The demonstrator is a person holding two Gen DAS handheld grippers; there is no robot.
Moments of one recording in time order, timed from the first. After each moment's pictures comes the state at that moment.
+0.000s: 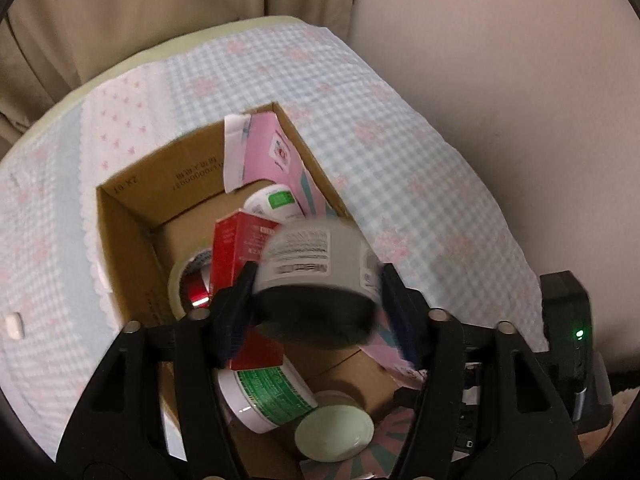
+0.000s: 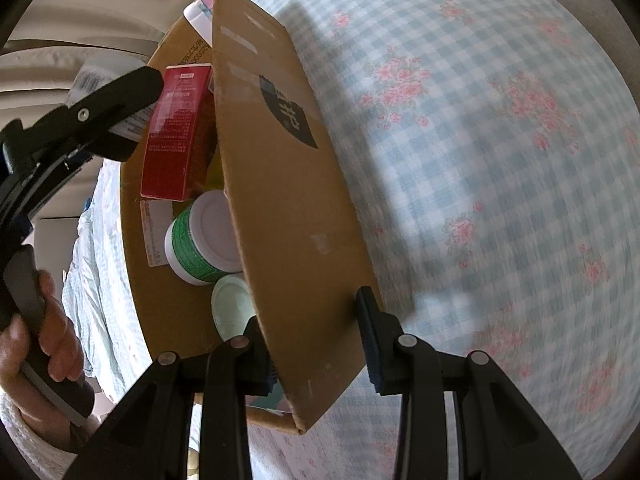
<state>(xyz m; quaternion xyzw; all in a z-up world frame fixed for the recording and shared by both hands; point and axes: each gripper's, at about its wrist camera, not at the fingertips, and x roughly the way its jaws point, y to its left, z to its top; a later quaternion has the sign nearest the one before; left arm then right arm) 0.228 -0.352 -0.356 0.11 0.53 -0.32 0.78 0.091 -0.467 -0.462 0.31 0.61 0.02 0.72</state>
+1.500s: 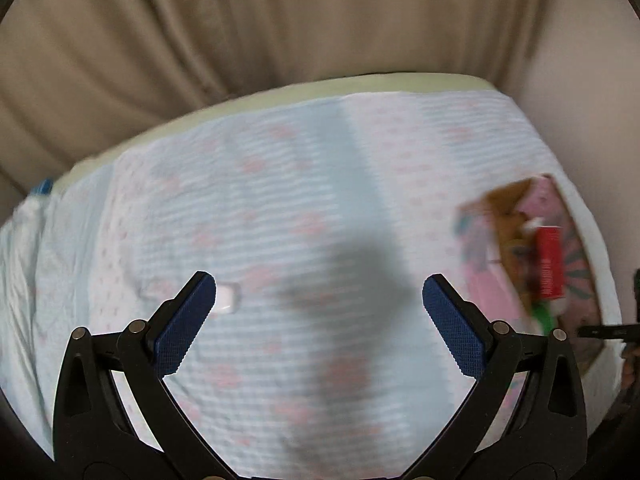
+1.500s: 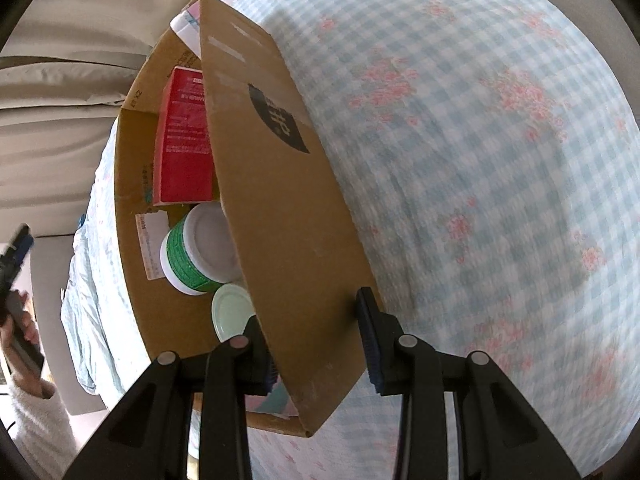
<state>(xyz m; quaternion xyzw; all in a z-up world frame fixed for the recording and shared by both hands) 0.323 -0.021 -0.285 0.09 0.49 -0.11 0.86 0.091 -0.465 -0.460 0.33 0.61 -0.01 0.72</state>
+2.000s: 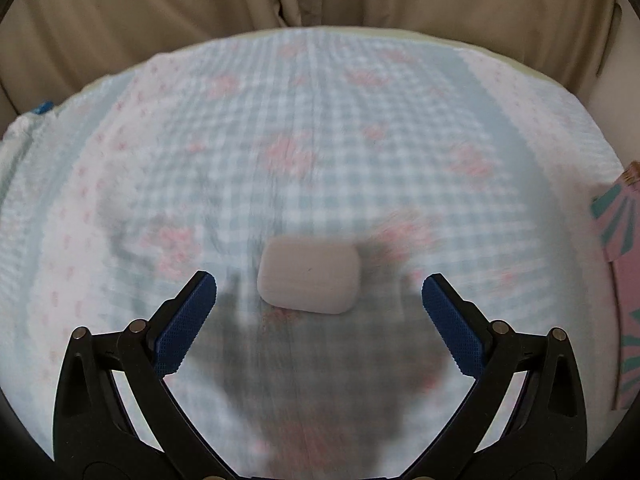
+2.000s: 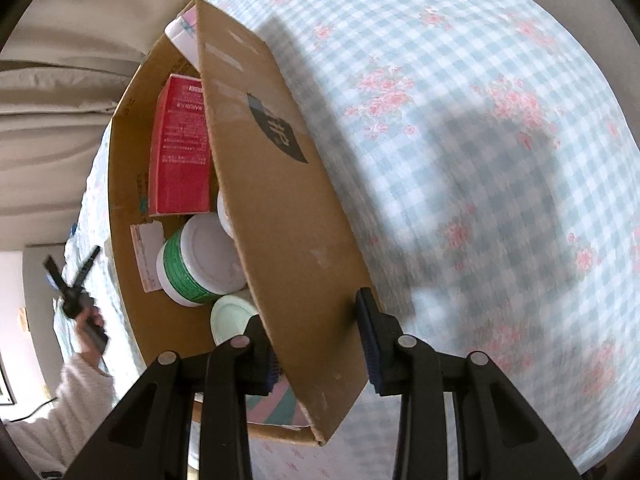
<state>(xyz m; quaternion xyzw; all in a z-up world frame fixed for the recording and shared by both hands) 0.367 0.109 -0.479 0.03 0.48 -0.08 0.87 0.098 -0.460 -0.461 0.34 0.60 -0.04 0.73</state>
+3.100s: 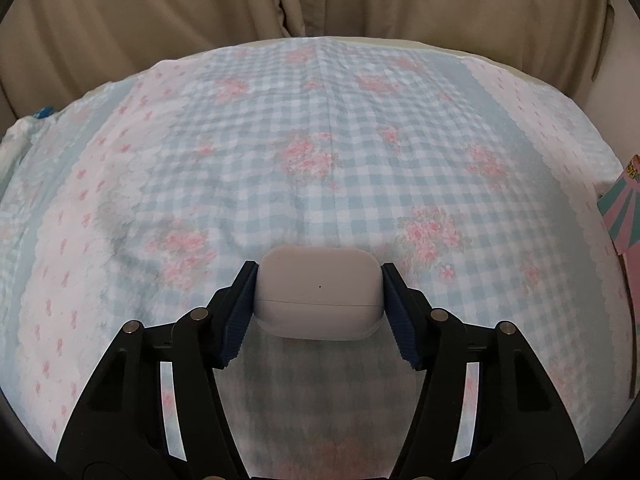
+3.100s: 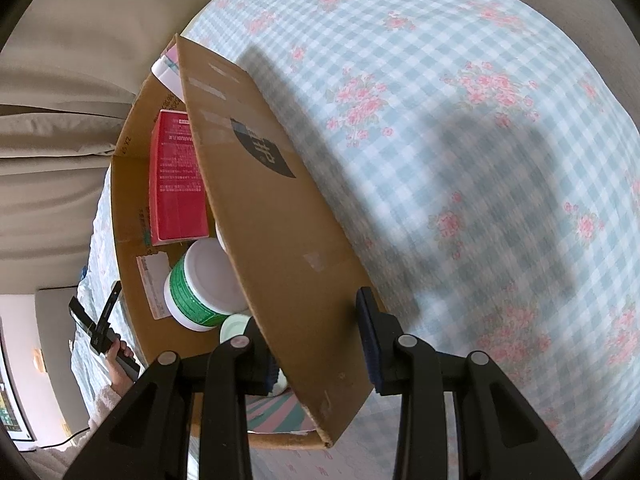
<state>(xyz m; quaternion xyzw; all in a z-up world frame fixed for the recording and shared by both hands) 0.362 0.128 -0.481 0.03 0.46 -0.08 0.89 0.081 -0.461 -0.463 0.38 0.56 -0.07 0.74</state>
